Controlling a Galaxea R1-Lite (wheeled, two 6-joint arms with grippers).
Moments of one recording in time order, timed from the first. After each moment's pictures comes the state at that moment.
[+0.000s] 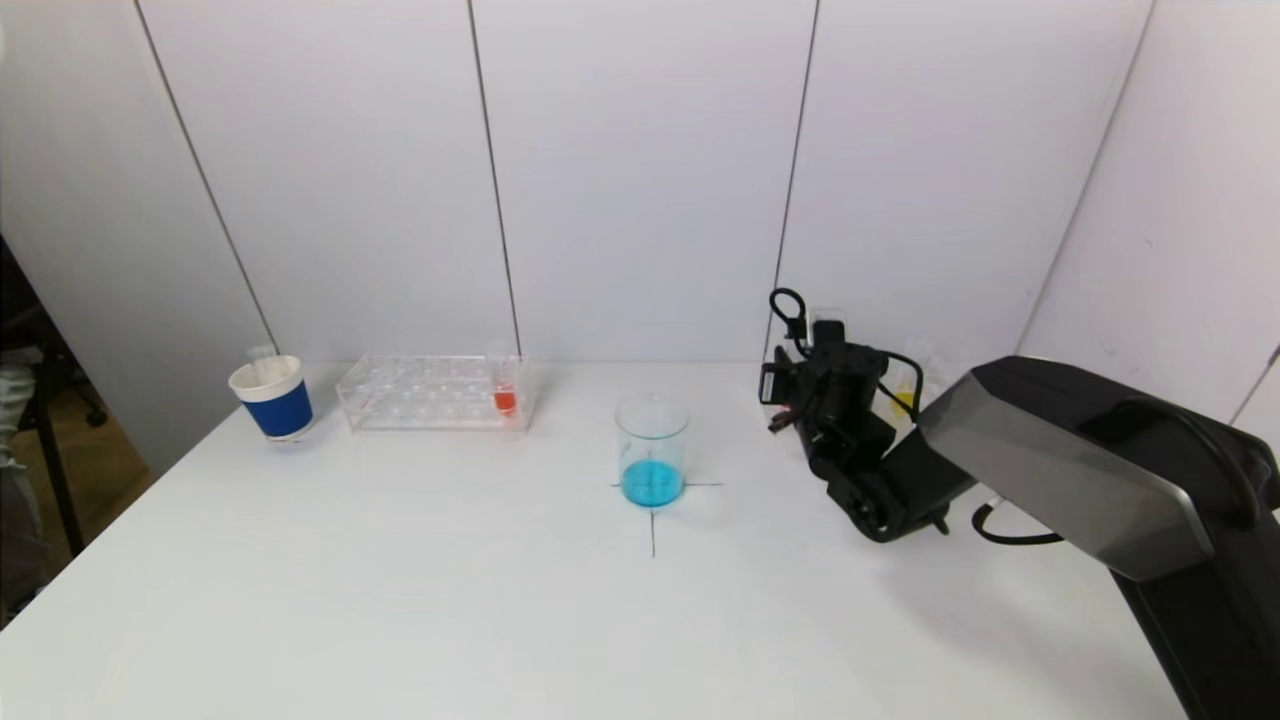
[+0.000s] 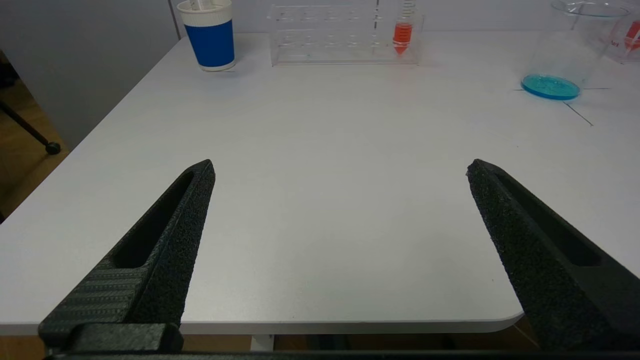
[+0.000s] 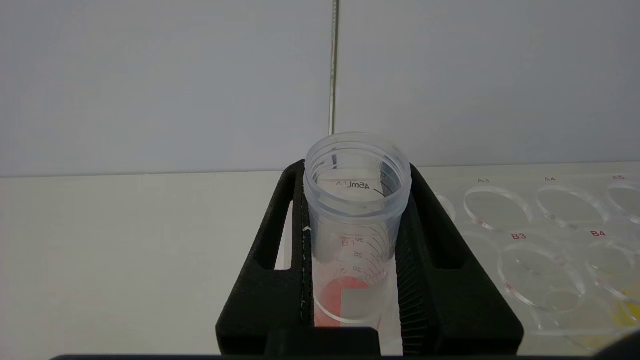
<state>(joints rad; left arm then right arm) -0.01 0.00 0.00 0.00 0.00 -0.01 0.38 2.52 -1.29 -1.20 -0.45 0.02</state>
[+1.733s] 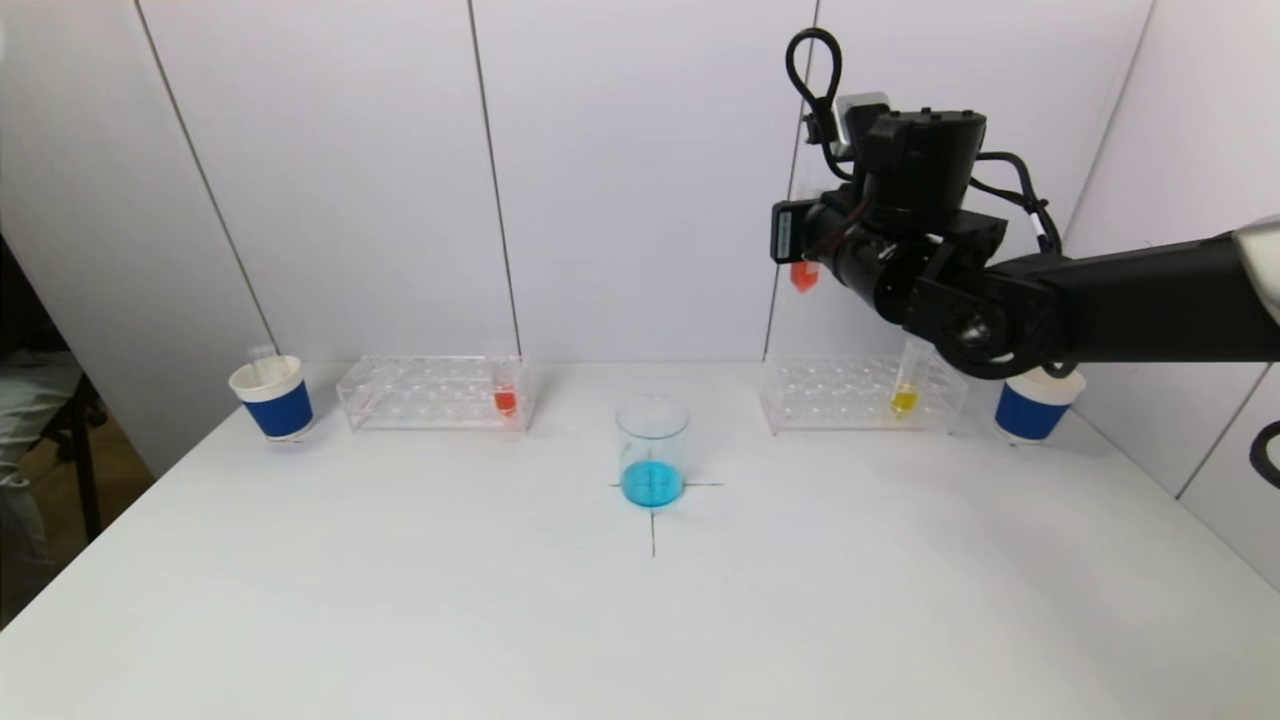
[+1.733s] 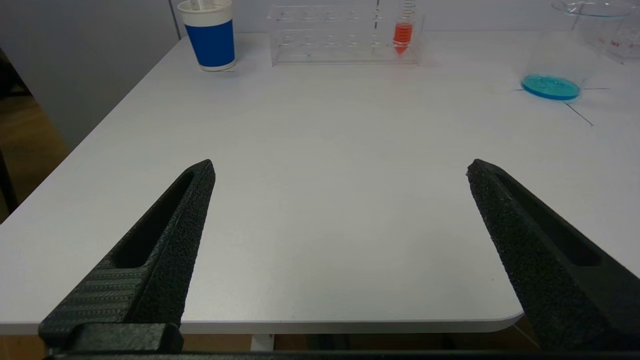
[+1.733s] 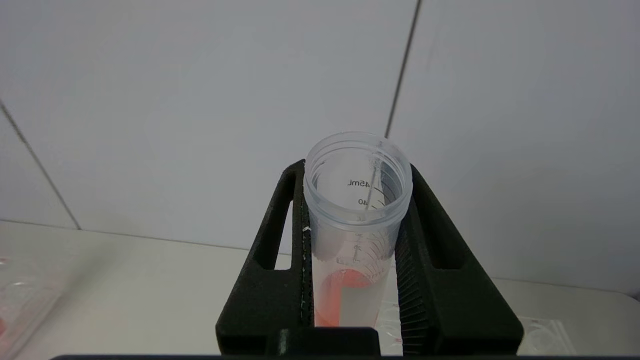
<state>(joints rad) -0.01 0.00 0.00 0.00 0.00 -0.02 0.47 2.07 -1.54 -0.51 -0.38 -0.05</state>
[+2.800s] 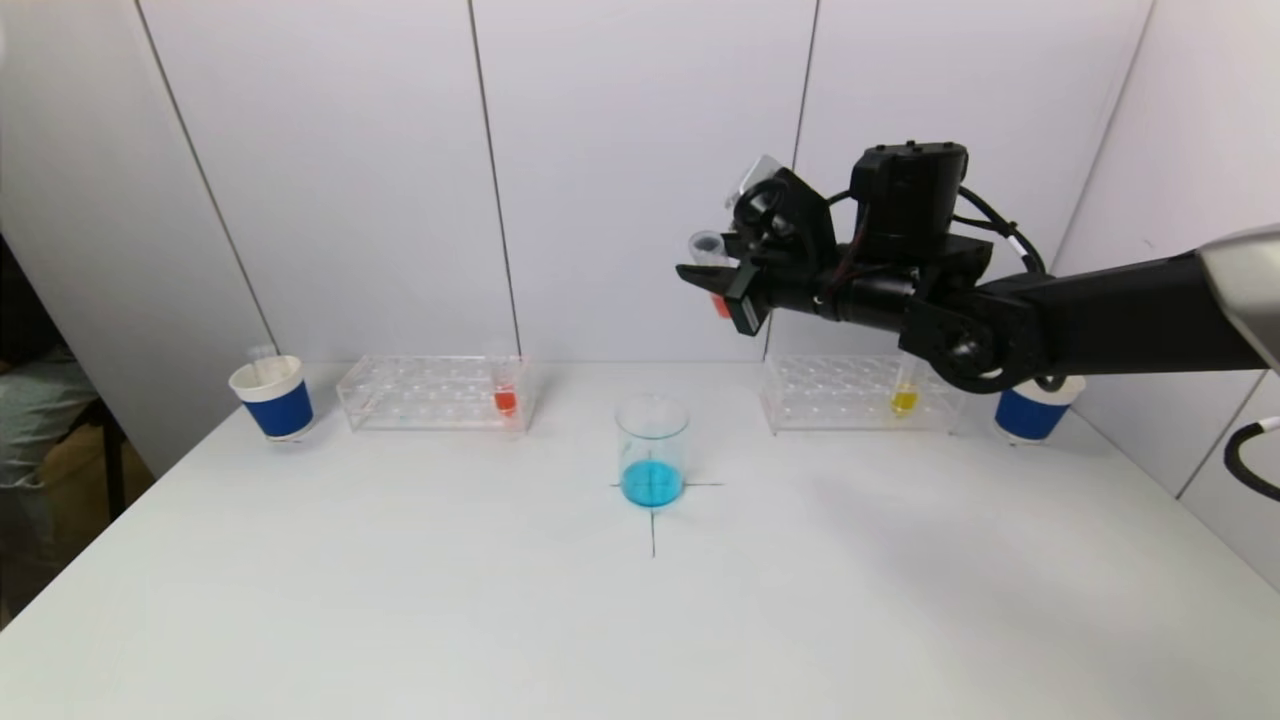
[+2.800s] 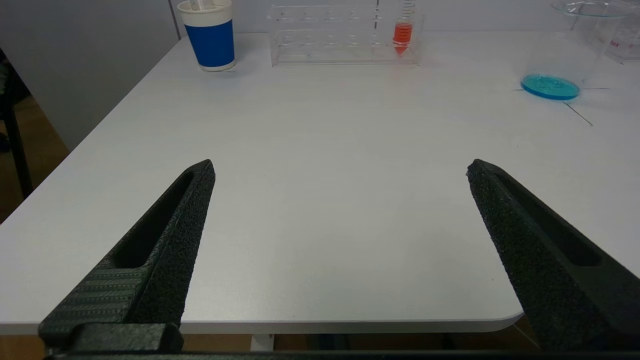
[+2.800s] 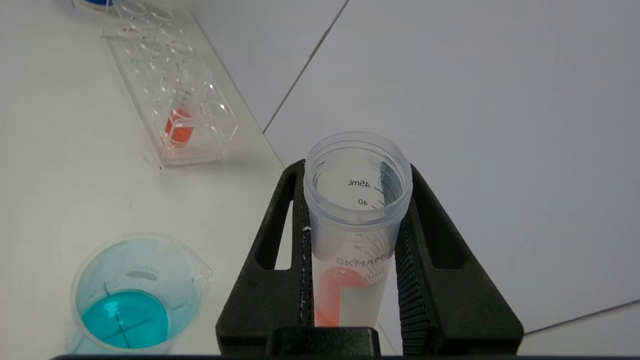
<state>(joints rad) -0.01 0.00 0.00 0.00 0.00 -0.01 0.43 2.10 -1.50 -0.51 0.43 -0.60</state>
